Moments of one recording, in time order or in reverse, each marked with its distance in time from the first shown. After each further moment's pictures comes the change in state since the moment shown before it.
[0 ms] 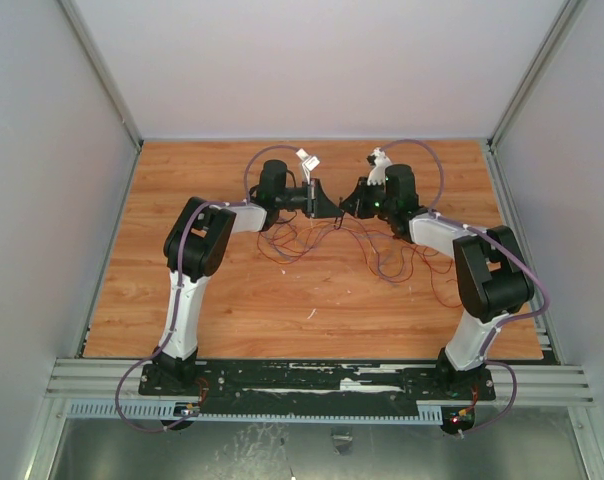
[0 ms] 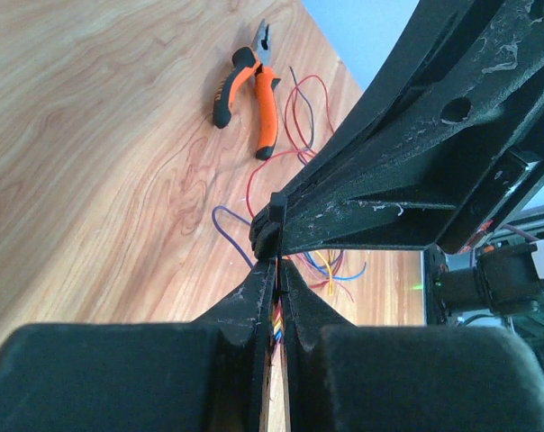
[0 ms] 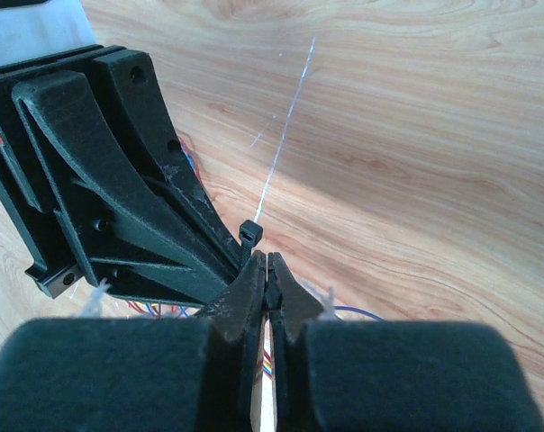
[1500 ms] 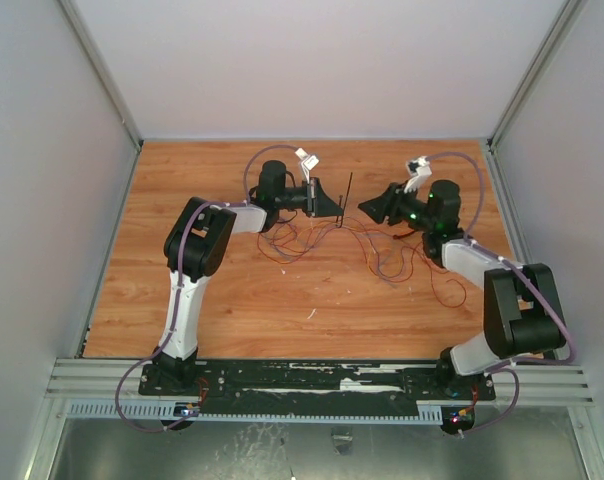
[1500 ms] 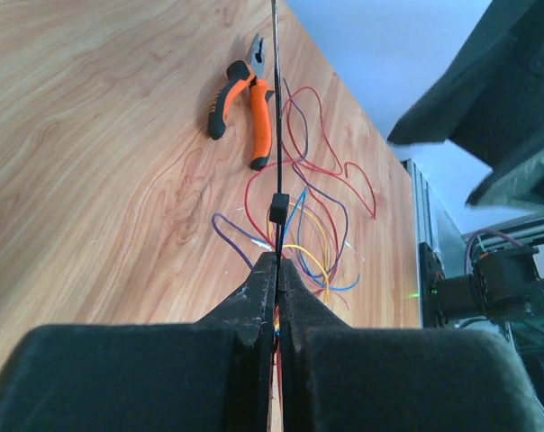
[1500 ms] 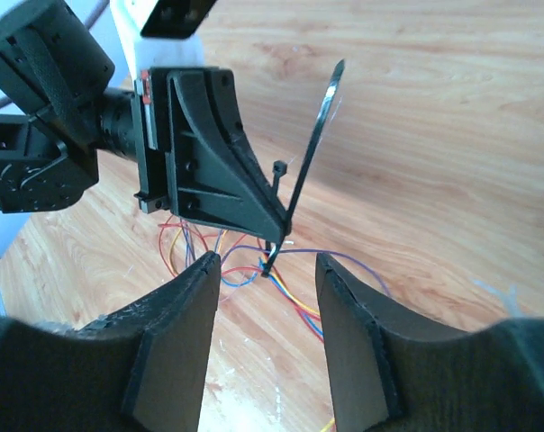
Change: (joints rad) left arm 0.000 0.001 -0.012 0.062 -0.008 -0.039; right arm -0.148 -0.270 -0.279 0.233 -0.196 0.036
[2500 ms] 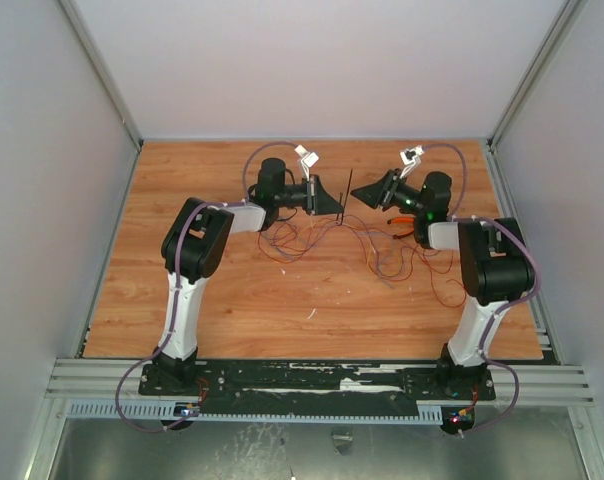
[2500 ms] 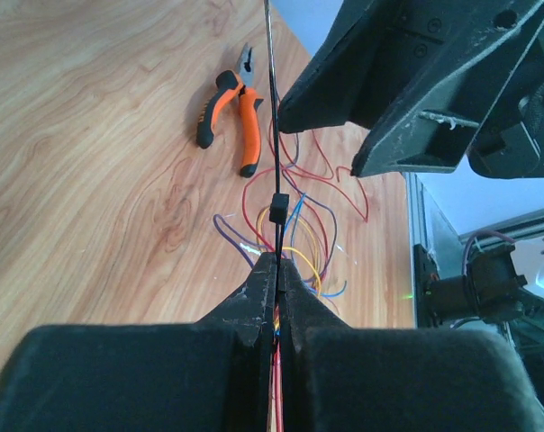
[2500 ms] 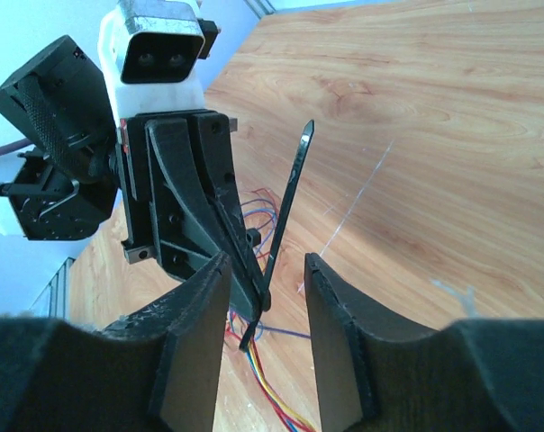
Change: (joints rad) left arm -0.001 -0.026 0.000 -0.010 0.002 -0.001; right arm -0.063 0.360 0.140 0.439 -0.232 0.250
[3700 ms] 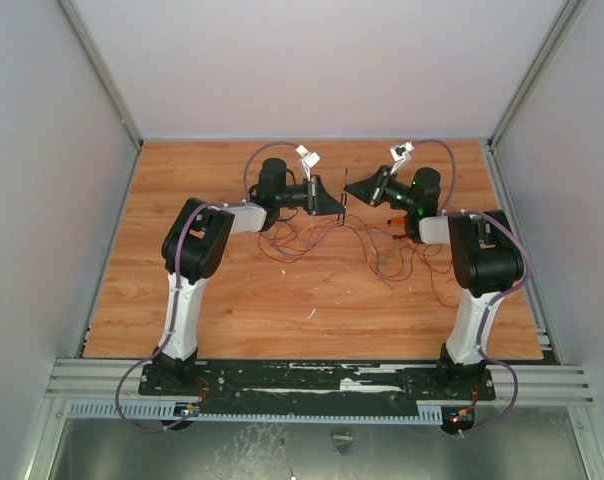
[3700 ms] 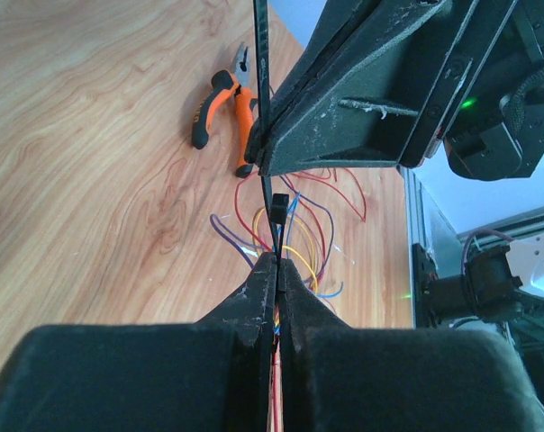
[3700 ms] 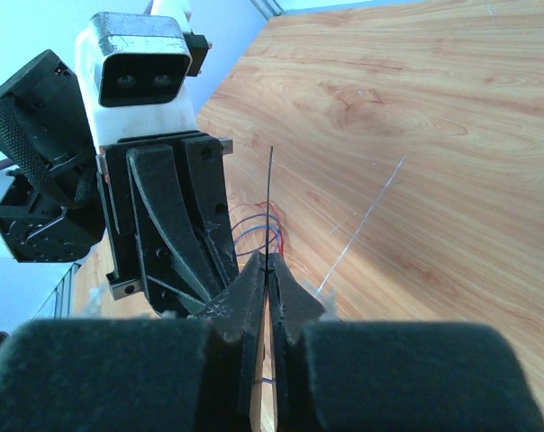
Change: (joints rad) left arm -0.006 -0.003 0.000 0.000 -0.001 -0.001; right arm 0.045 0.097 0.097 0.018 0.025 0.035
